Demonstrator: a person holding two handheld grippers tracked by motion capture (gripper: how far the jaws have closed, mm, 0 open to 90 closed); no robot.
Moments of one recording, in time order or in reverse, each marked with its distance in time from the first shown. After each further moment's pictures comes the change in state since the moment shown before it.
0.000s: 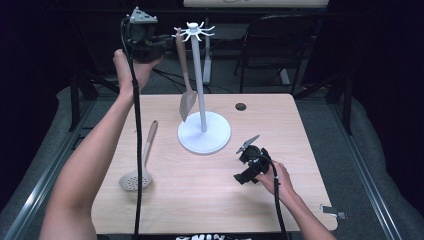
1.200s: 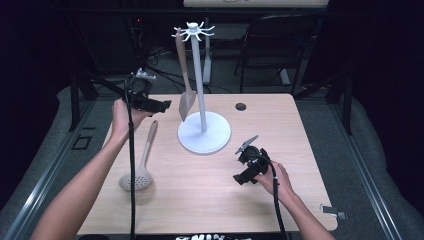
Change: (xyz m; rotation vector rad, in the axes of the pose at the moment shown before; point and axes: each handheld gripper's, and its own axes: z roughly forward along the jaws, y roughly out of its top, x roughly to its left) left arm 0.000 -0.131 0.024 0.358 -0.044 -0.039; right arm 0.001 0.002 0.001 0.014 0.000 -0.014
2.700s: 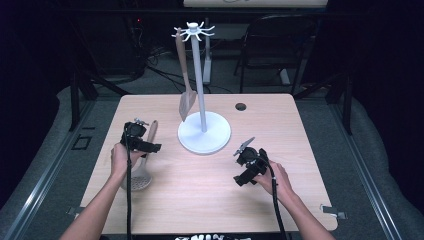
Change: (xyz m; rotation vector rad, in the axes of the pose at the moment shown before) left arm 0.017 -0.134 0.074 0.262 -0.020 -0.148; right arm 0.004 0.001 0.006 0.048 -0.044 -0.031
